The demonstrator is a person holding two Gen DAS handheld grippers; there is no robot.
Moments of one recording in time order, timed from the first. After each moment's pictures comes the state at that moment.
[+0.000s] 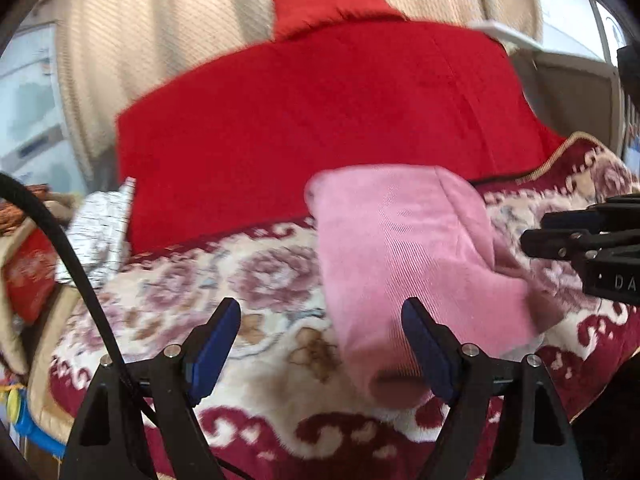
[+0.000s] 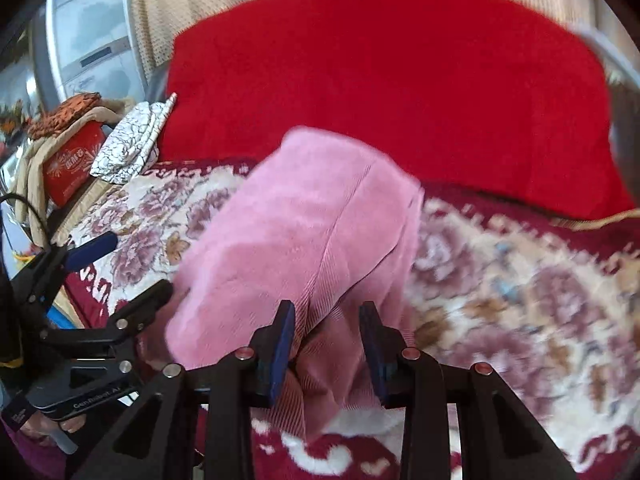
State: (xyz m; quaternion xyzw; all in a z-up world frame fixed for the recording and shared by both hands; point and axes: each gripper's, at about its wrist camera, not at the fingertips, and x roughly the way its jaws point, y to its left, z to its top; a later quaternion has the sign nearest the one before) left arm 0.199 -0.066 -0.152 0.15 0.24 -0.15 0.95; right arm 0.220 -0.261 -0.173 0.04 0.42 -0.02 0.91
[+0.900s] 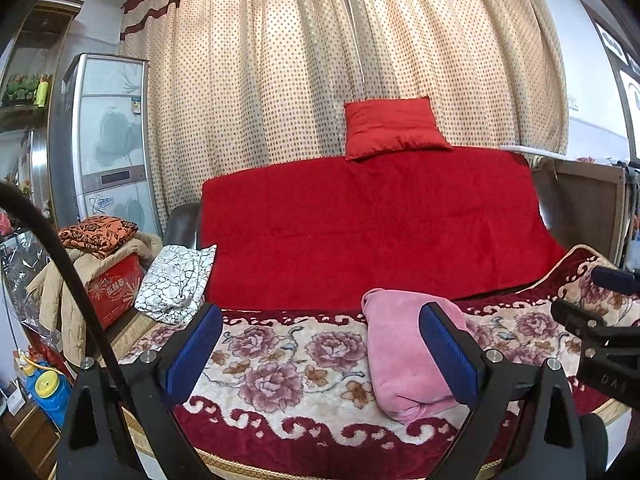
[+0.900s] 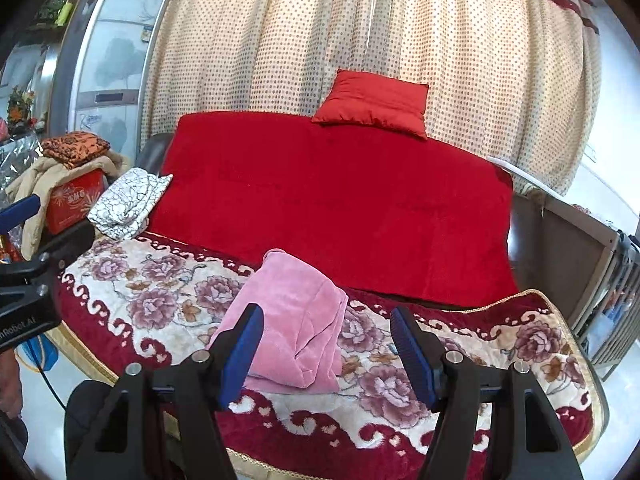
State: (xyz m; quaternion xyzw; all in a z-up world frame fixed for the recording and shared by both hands) left arm 0.069 0.010 -0.010 0.07 0.11 -0.10 0.99; right arm 0.070 -0.186 -0.011 -0.05 0.26 -0.12 0.96
